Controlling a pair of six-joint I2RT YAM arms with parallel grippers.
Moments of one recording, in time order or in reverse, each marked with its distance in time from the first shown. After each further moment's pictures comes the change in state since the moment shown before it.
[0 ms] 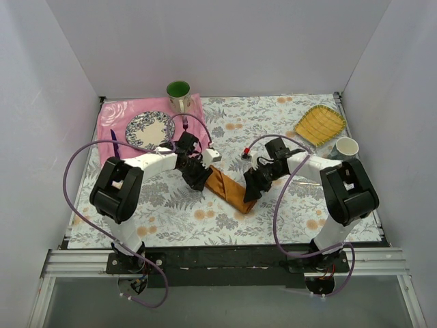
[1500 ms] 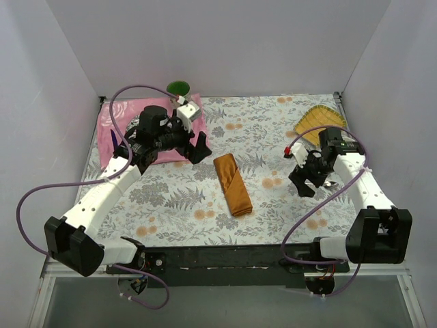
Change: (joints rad) left arm 0.040 -0.497 0.163 0.146 0.061 -0.354; right arm -0.388 -0.408 0.109 -0.571 0.418 -0.591
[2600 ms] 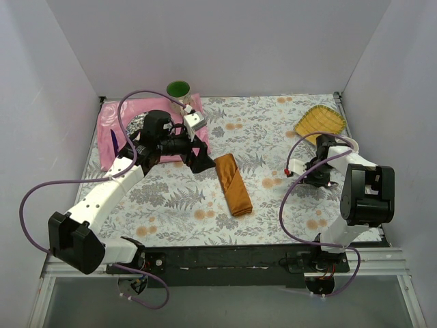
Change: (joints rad) left arm 0.000 0.020 -0.086 -0.006 0.247 0.077; right arm -0.094 0.343 -0.084 0.274 0.284 -0.626
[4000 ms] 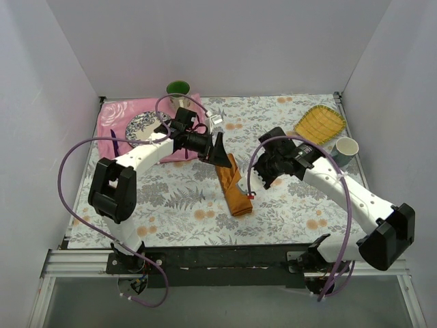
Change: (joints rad) left arm -0.008 0.487 0.198 -0.066 0.289 -0.380; right arm 0.731 -0.328 0.248 -0.200 -0.064 -0.124
